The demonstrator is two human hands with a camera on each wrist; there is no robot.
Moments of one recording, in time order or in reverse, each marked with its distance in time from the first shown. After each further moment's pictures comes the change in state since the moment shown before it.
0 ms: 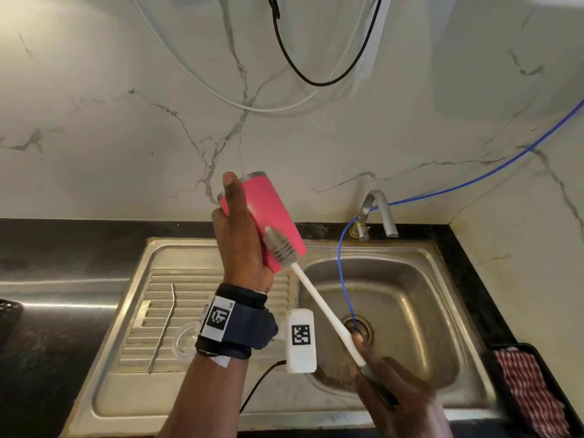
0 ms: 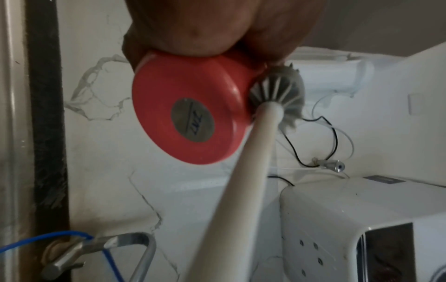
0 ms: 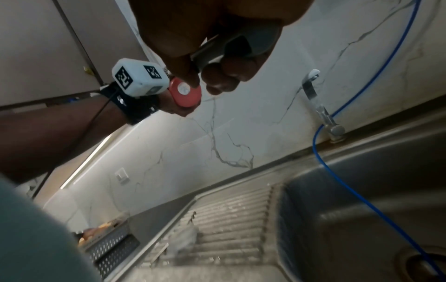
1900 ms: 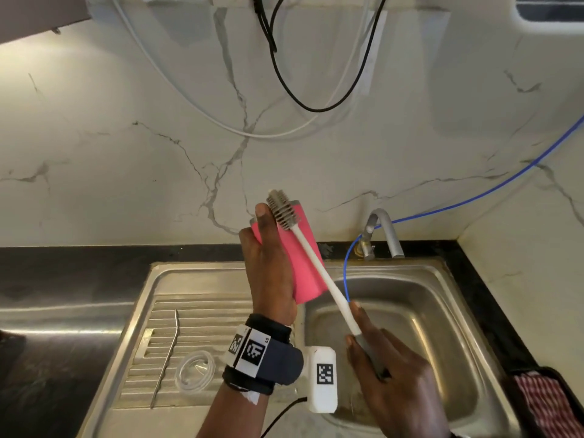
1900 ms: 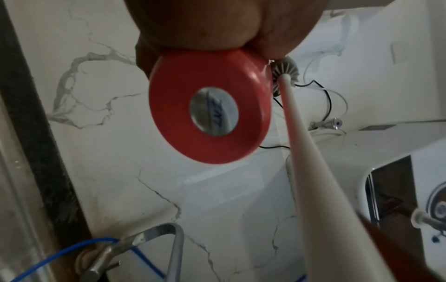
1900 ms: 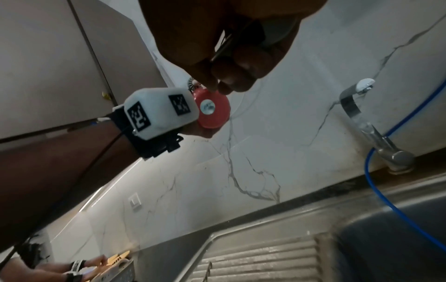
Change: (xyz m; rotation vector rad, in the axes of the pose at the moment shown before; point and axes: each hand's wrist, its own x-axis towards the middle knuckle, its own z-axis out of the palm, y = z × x) left_hand -0.015 -0.004 0.031 0.238 0.005 0.027; right_hand 0.068 -0.010 0.017 -0.086 0.142 -0.016
